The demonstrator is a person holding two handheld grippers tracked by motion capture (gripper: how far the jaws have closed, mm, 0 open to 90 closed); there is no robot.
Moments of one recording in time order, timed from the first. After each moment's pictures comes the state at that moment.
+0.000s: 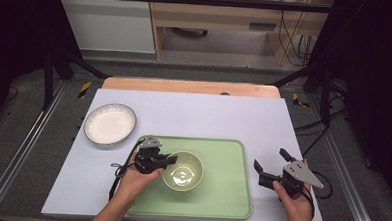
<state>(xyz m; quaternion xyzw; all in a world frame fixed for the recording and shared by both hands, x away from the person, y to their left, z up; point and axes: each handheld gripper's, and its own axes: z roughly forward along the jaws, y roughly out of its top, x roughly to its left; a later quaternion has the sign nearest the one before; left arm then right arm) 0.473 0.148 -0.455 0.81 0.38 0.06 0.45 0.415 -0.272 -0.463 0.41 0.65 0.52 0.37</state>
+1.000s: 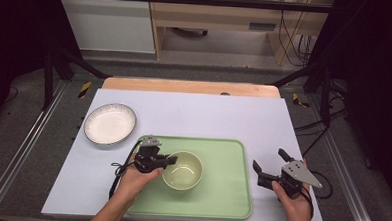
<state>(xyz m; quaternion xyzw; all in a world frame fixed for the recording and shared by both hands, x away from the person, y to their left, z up) 0.478 0.150 -0.460 0.80 0.39 0.04 0.45 0.416 -0.269 -0.464 0.41 0.65 0.52 0.36</state>
